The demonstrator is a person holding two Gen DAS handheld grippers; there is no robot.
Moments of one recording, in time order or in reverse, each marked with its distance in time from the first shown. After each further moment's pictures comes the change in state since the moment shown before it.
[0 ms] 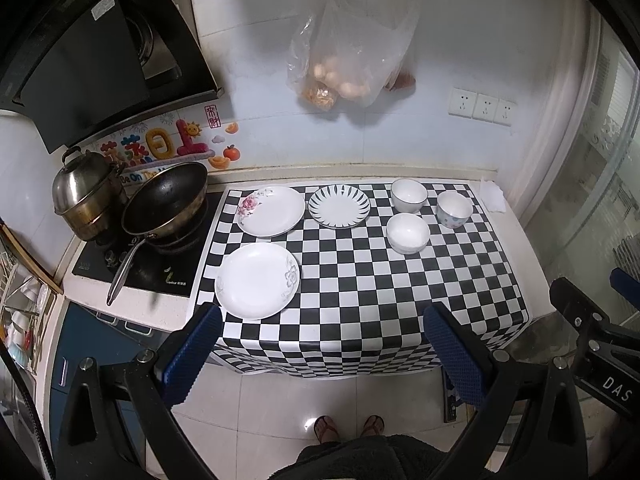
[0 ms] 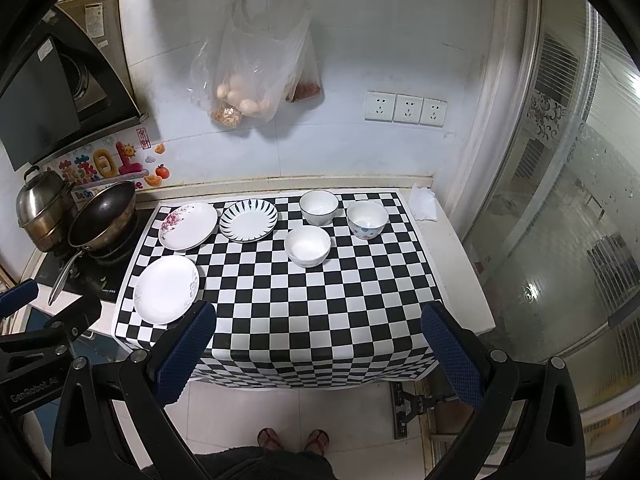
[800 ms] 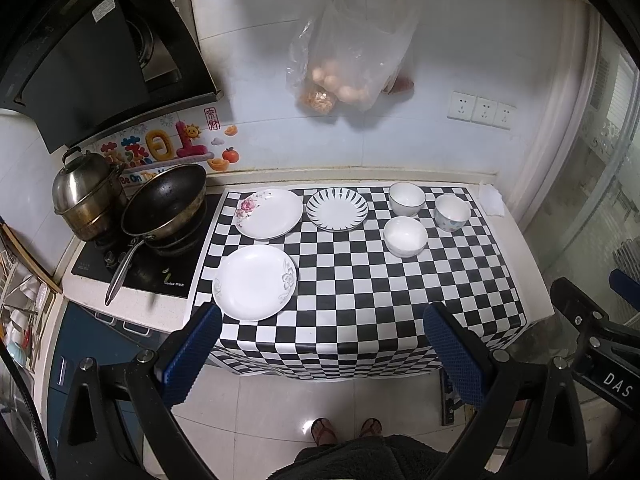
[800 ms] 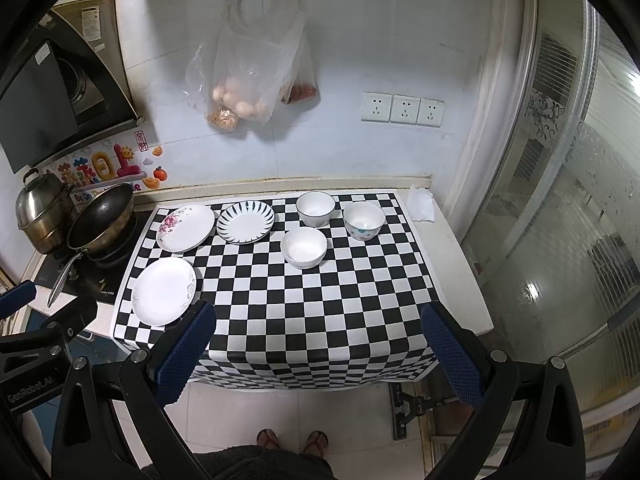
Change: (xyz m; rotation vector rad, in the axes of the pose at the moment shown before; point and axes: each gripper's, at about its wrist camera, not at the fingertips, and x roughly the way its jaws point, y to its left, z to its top) left arm -0.003 -0.004 0.007 -0.004 -0.005 0.001; right arm 0.004 -0.007 0.007 0.004 -0.003 0.001
